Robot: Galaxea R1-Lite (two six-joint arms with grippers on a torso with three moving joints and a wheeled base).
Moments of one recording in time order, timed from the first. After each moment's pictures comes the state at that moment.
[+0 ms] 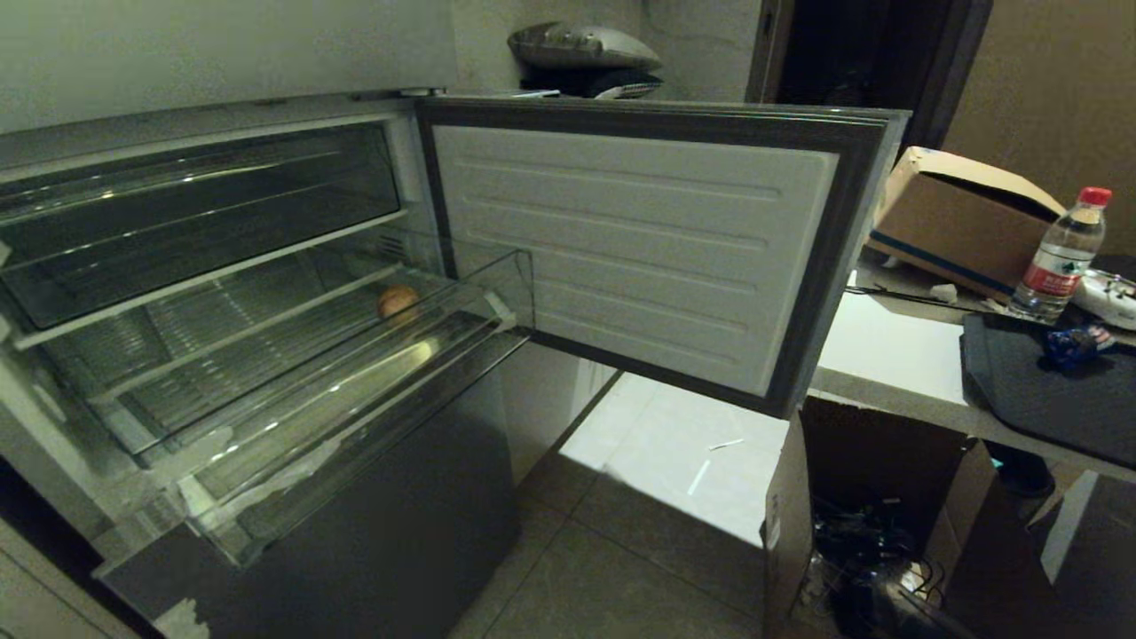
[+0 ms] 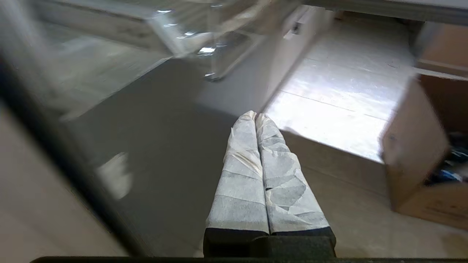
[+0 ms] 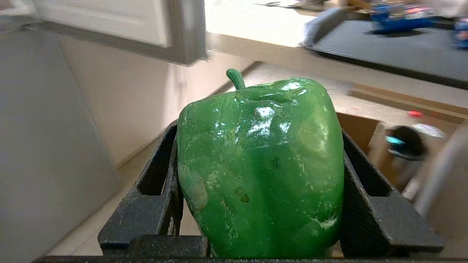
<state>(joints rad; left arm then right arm) 0.00 0.00 0.00 0.00 0.00 -0.01 -0.01 0.00 0.00 -0.08 -0.01 0.01</state>
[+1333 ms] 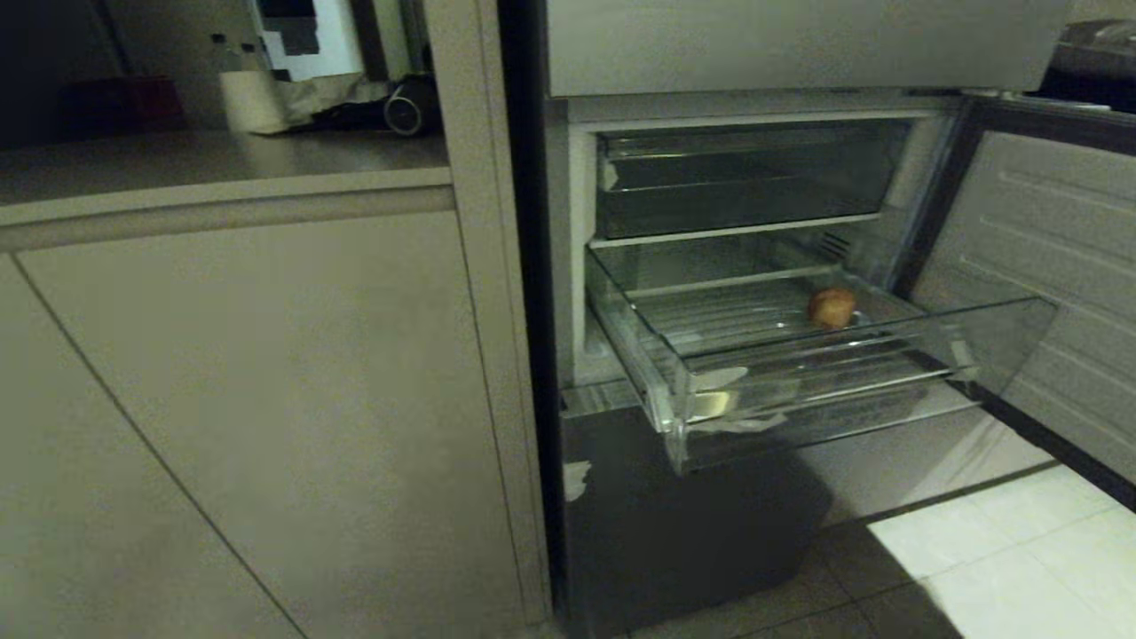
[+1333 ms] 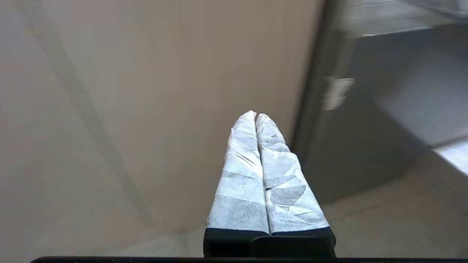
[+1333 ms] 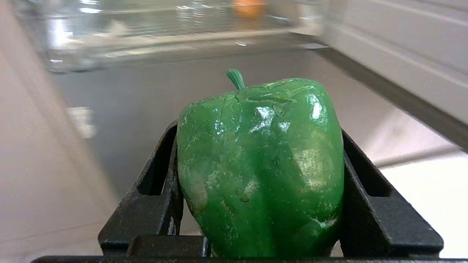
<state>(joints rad) 0.00 0.00 0.00 0.00 0.00 -0.01 -0.01 0.00 0.00 -0.08 -0.01 0.02</state>
